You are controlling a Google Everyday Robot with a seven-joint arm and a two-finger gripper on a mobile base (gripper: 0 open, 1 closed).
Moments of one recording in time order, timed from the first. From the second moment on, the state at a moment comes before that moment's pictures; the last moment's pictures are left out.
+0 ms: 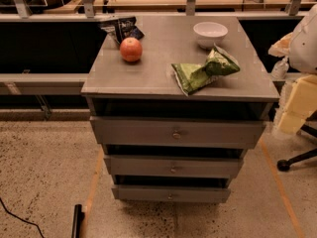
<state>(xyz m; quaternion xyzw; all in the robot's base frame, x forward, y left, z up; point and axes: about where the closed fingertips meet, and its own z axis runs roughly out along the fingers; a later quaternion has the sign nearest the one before) 0.438 -0.217 0.976 -0.60 0.78 -0.03 0.16</state>
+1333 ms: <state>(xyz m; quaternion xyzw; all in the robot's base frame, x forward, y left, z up) 0.562 -0.234 0.960 -0.62 0.75 -0.01 0.23</state>
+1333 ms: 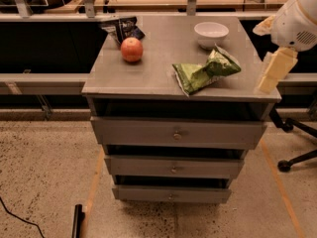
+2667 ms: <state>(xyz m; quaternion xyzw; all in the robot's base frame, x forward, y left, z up) 0.707 -0.216 0.875 -0.54 0.77 0.09 0.32</state>
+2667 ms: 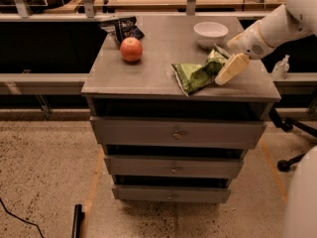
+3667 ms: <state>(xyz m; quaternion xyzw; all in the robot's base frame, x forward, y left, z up) 0.709 -0.208 0.897 -0.53 0.76 0.13 0.35</state>
